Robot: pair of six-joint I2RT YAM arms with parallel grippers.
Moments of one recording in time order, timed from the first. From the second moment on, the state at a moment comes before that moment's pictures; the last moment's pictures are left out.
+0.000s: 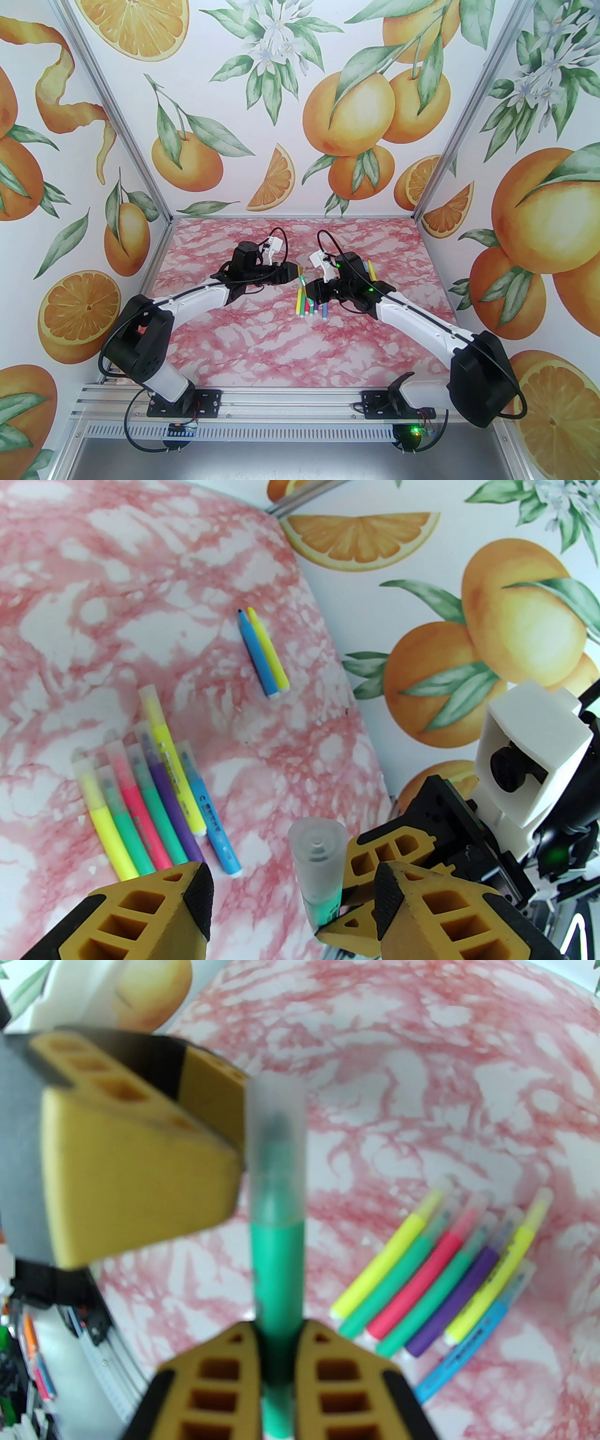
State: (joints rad) left arm -0.54 1.63 0.96 0.22 0.67 -0.75; right arm 0.52 1.36 0.88 -0.23 -0.47 0.28
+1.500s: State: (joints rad) left arm -0.56 1.68 0.97 0.34 0.67 -0.82; right arm 0.52 1.38 0.87 -0.21 -0.50 0.26
